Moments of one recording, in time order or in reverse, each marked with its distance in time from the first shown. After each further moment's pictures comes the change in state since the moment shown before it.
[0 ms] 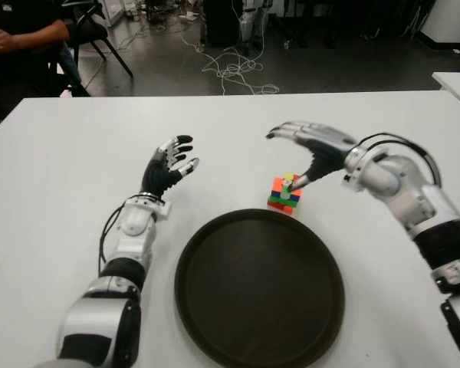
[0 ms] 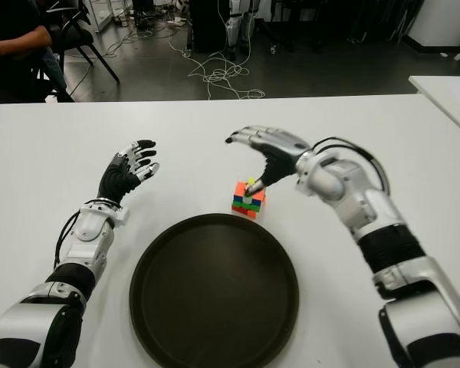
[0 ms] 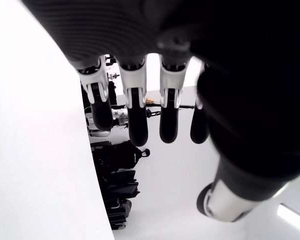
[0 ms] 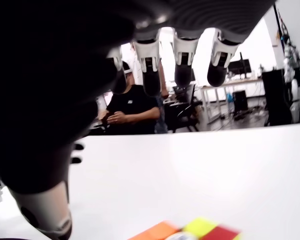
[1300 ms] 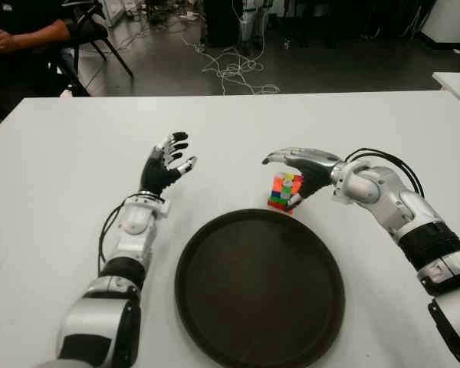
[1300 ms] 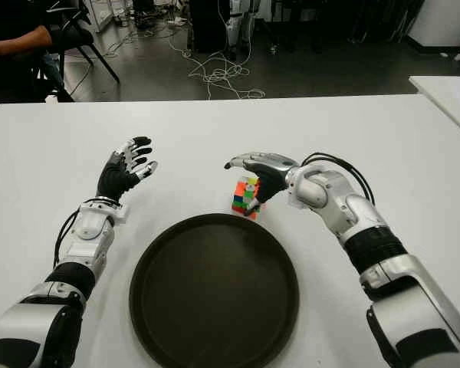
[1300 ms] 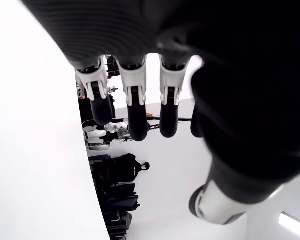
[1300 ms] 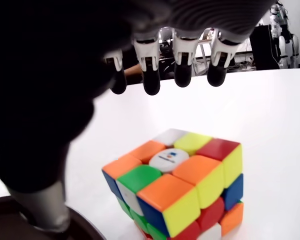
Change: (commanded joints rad) left arm 0.005 0.006 -0.009 -0.016 0.014 0.012 0.032; right arm -0.045 0.034 0.072 0.131 -0.051 0.022 0.034
